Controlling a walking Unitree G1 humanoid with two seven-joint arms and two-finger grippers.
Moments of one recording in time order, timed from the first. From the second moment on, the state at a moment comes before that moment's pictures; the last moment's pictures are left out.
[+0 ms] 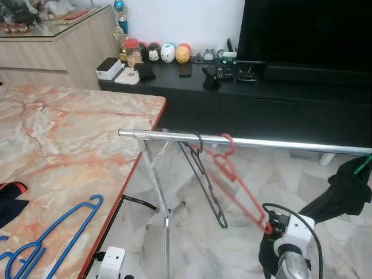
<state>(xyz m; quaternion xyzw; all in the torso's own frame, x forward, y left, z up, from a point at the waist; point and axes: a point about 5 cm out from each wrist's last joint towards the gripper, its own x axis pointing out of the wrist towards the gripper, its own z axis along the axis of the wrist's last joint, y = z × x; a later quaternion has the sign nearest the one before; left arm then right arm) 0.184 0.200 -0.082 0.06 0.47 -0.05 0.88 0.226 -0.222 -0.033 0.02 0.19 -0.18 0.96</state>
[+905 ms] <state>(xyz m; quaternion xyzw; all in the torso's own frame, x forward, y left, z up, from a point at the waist) 0.184 0.199 -0.082 0.06 0.47 -0.05 0.88 0.163 -0.215 -0.078 0.11 0.33 -0.31 0.89</state>
